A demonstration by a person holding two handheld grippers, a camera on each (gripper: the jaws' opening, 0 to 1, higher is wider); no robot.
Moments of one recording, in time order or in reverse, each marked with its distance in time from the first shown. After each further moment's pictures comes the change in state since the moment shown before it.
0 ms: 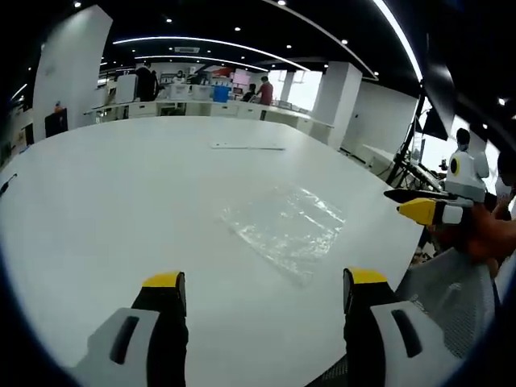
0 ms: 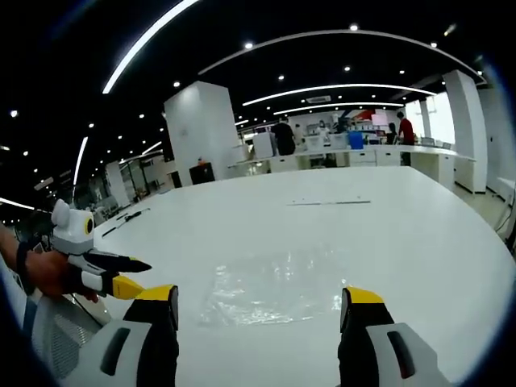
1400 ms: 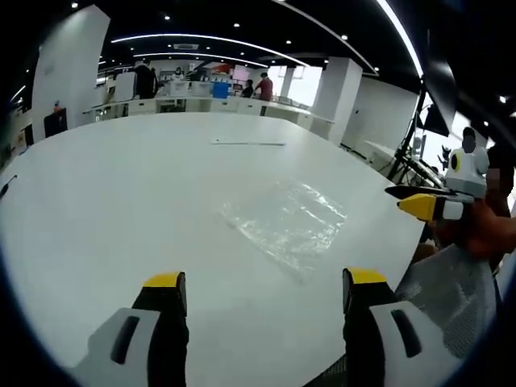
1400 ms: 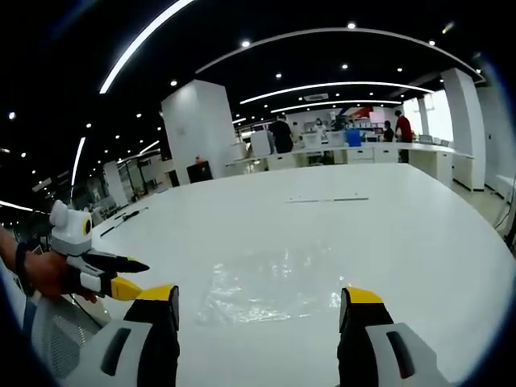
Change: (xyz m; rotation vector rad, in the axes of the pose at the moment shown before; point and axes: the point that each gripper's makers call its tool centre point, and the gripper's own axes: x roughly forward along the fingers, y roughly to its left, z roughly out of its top) left arm 0.002 0.002 -0.004 0.006 0.022 0.005; right arm -0.002 -0.003 -0.002 0.012 0.014 -0.009
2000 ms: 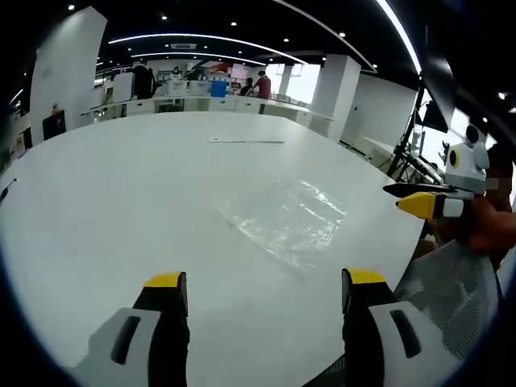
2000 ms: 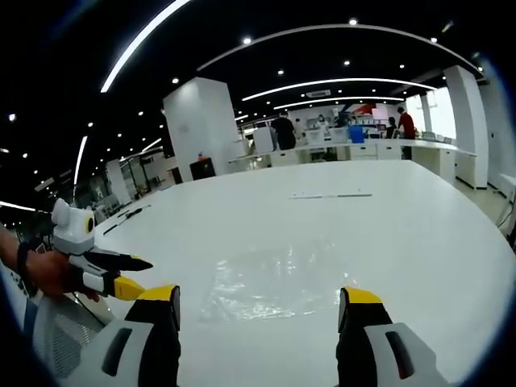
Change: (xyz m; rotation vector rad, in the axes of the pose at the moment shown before) left arm 0.000 -0.001 -0.001 0.019 0.013 0.001; right arm 0.002 0.004 -0.003 0.003 0.019 0.021
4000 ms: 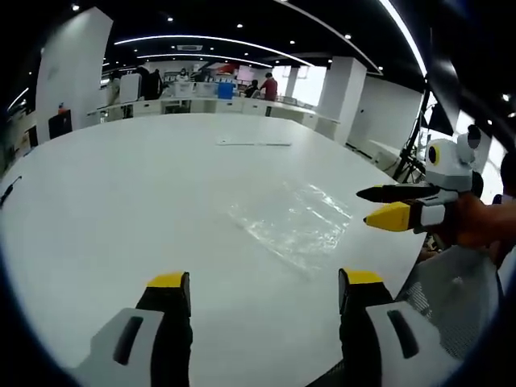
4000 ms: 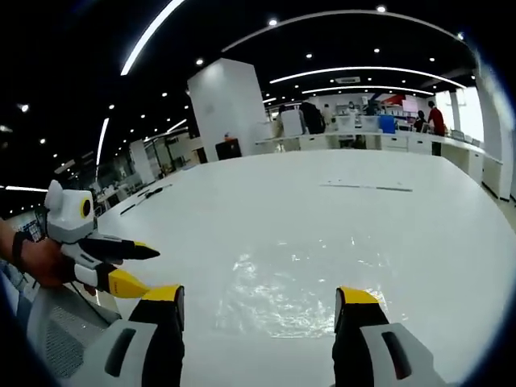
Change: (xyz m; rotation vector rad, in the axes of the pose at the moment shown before) left arm -0.003 0.007 0.002 -0.018 -0.013 0.031; right arm 0.058 0.030 -0.007 -0.070 0.102 0.142
